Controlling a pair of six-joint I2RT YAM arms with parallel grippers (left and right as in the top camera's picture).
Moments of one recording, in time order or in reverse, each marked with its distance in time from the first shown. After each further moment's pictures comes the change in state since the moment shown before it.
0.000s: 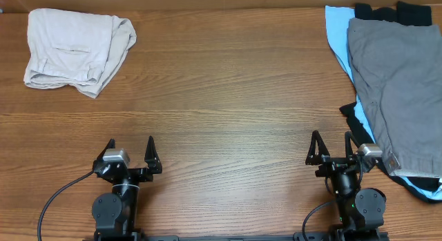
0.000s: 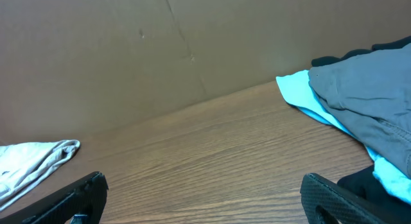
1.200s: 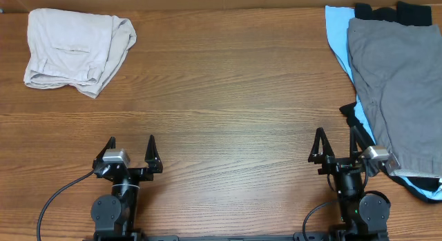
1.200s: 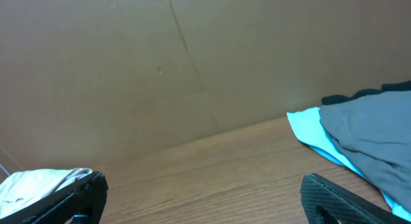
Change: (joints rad) left arm 0.000 0.000 0.005 0.034 0.028 0.000; right arm 0.000 0.000 0.000 0.138 0.000 0.000
